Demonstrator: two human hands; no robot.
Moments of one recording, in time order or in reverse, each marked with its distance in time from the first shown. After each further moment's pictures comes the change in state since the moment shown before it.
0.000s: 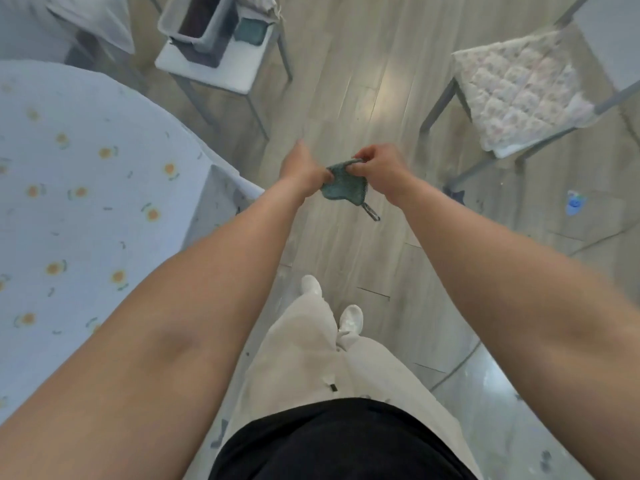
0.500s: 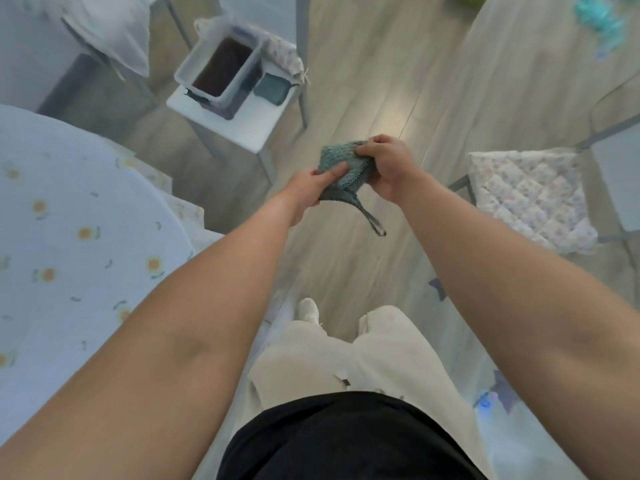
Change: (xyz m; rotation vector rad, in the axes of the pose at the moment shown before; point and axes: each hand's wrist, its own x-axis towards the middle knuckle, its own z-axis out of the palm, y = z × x) left_hand 0.213 0.097 -0.077 -0.695 -0.219 -0.095; right_hand 0.255 -0.163 -0.041 0.625 -0.140 0.131
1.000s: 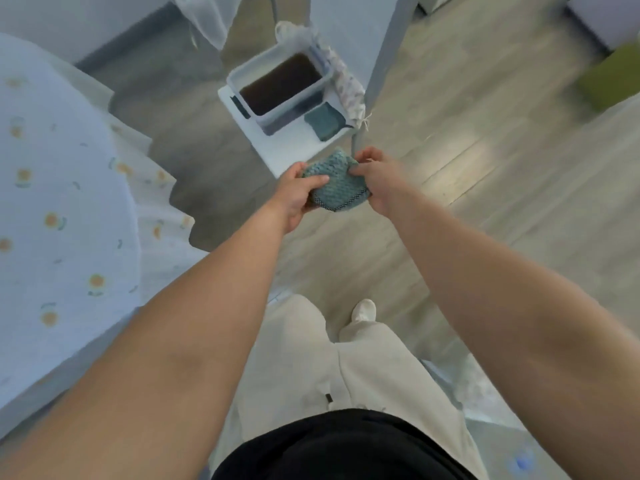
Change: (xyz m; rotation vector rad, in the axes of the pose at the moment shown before) left_hand 0.173 0.103 -0.031 -0.557 0.492 0.020; right_hand 0.243 -0.105 0.051 -0.474 -0.321 0.120
